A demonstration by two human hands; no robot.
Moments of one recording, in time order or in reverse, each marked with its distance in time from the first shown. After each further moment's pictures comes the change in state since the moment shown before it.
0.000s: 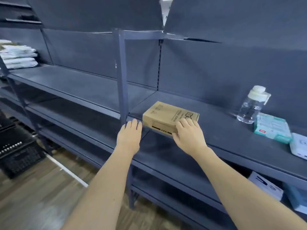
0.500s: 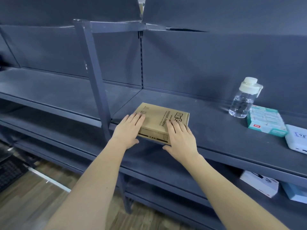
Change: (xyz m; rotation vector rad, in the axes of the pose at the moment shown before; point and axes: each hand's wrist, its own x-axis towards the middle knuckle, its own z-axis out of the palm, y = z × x) left_hand 0.084 0.011 0.005 0.018 0.005 0.276; right_hand 0.008 0.012 0.039 -0.056 -0.207 0.143
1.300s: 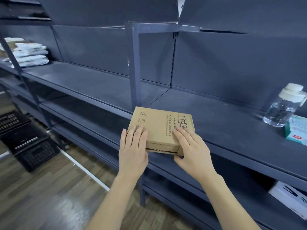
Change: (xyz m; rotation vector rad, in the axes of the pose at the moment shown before) left_hand -0.130 0.006 0.021 -0.194 0.553 -0.344; right_hand -0.034 -0.059 -0.013 0.296 0.289 -0.228
